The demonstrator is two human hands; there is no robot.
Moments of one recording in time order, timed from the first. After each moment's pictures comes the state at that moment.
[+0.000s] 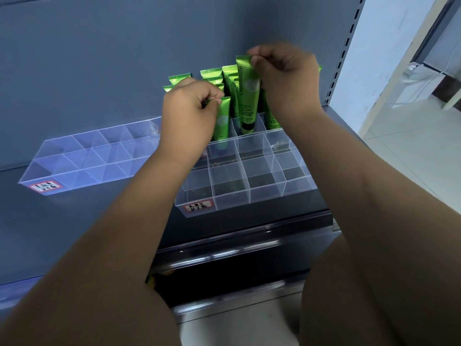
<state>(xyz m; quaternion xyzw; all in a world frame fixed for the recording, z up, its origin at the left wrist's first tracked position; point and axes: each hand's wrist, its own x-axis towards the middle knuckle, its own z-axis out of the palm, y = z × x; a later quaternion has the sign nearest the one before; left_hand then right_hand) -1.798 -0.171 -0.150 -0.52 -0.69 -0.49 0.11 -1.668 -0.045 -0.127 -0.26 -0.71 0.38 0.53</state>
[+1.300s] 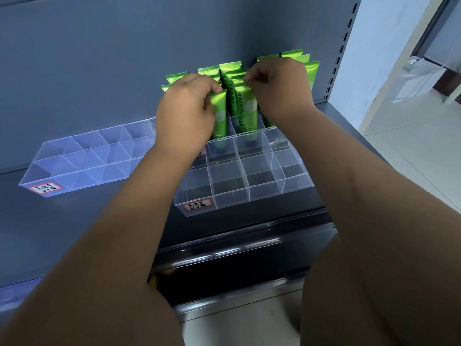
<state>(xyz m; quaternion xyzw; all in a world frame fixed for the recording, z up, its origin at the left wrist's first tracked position) -1.808 -0.167 -0.151 -0.57 -0.69 -0.39 0.22 -1.669 -0.033 -0.134 -0.34 -0.83 0.20 0.39</state>
